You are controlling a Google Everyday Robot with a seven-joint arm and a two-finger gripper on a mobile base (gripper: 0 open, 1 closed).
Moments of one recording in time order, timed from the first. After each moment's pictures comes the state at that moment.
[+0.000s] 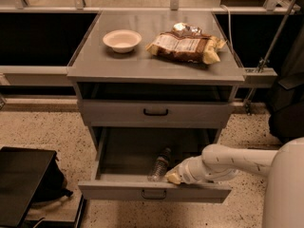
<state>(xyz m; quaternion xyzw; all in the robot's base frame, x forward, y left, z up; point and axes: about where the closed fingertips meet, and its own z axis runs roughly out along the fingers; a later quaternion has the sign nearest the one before) 0.552 -0.093 0.420 -0.40 0.85 0.23 0.25</state>
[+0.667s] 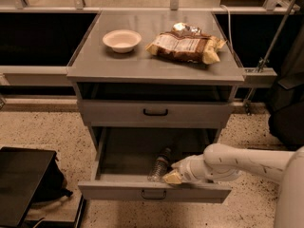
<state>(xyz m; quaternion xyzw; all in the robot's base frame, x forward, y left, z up) 0.551 -0.093 0.441 -0.41 0.85 0.21 0.26</state>
